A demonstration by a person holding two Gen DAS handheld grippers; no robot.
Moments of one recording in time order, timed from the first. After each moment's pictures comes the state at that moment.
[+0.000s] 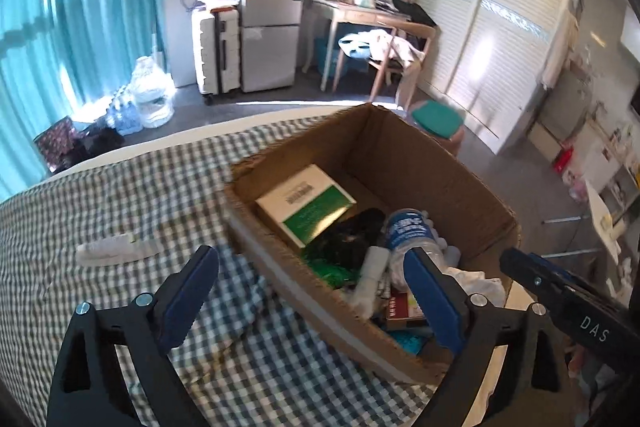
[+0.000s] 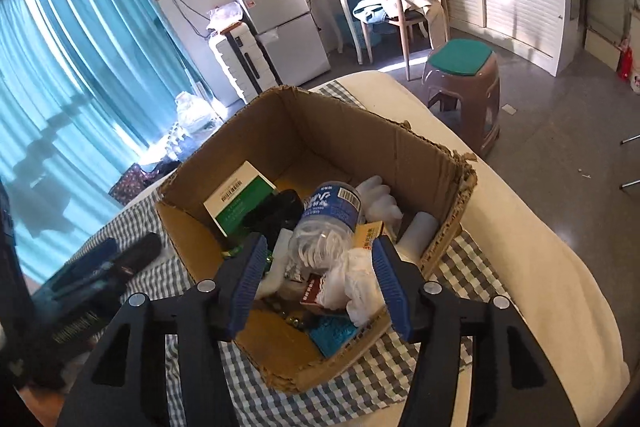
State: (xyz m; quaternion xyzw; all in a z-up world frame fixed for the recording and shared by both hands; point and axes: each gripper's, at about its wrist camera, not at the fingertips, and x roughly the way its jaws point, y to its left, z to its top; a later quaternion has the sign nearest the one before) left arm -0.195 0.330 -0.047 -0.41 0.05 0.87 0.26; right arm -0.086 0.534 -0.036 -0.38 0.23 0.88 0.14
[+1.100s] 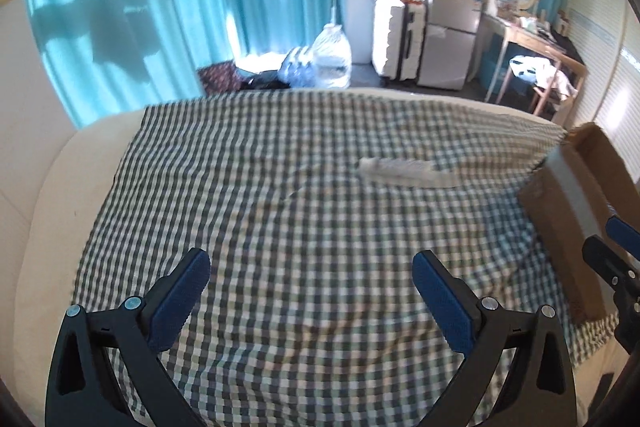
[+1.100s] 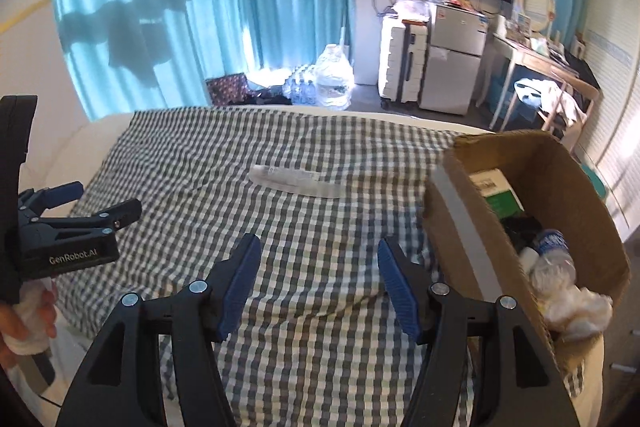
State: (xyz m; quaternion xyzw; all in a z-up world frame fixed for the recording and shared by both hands) left arm -0.185 0.019 -0.089 -0.43 0.02 0.90 -0.01; right arm -0.138 0.250 -0.057 -0.39 -0.02 0.92 -0.07
